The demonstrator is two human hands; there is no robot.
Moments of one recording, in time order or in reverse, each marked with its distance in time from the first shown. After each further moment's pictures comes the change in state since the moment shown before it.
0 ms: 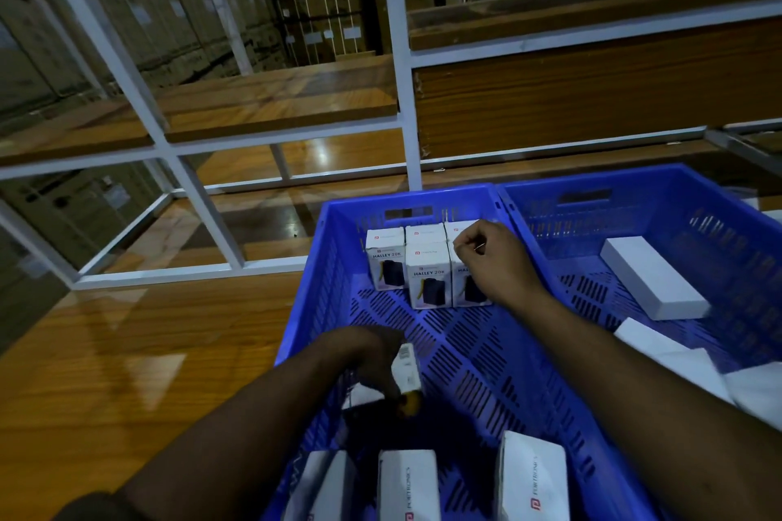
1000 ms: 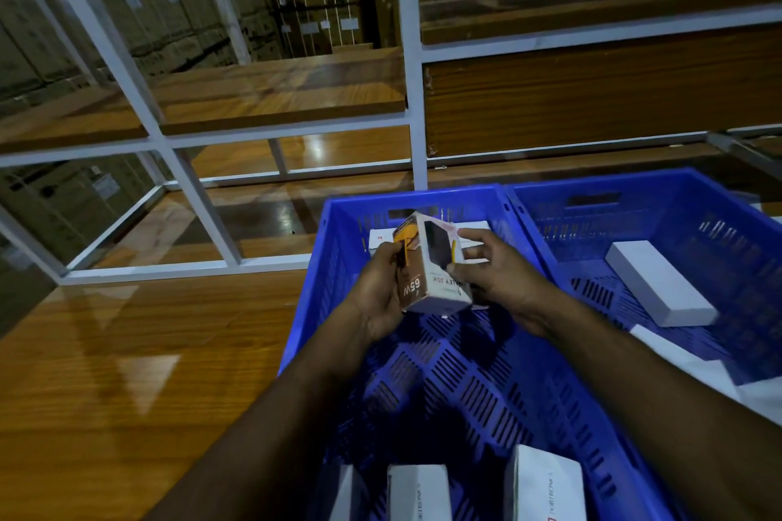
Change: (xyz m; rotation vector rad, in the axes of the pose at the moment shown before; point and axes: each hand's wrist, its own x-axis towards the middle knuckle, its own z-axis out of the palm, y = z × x) left_hand -0.011 0.021 -0.050 -2.076 0.361 0.199; right_hand -0.005 -0.011 -0.003 0.449 -0.332 0.294
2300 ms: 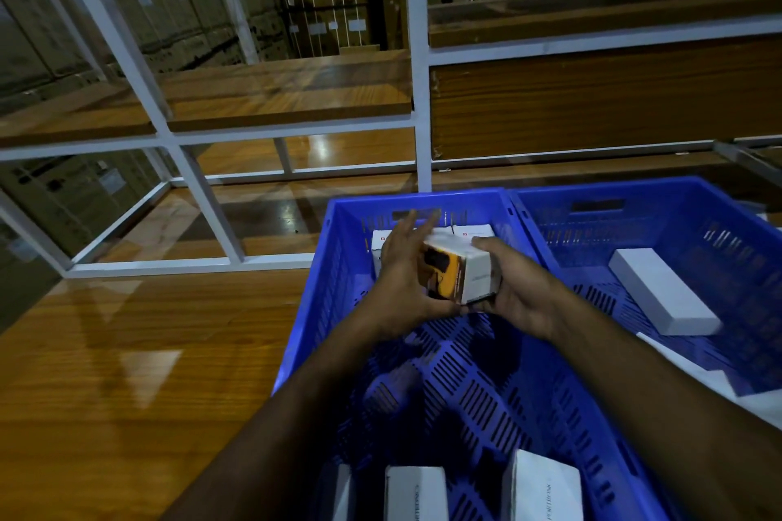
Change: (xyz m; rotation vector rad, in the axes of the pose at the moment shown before) left_hand -0.017 -0.001 0.000 1.179 -0.053 0.637; right_hand -0.003 -0.005 -0.004 0.342 0.000 0.246
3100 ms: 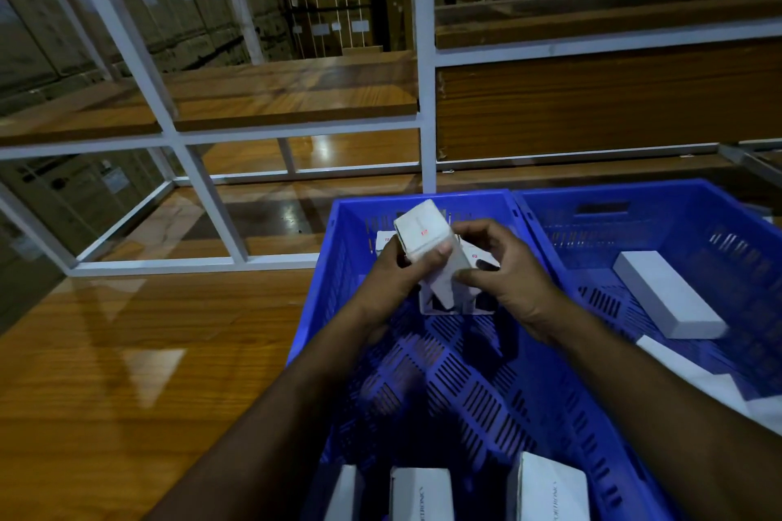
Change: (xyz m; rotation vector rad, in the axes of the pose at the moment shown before) left_hand 0.004 0.000 -0.004 -0.752 0.043 -0.241; right_hand 0.000 0.006 0.004 -0.409 -0.075 -0.590
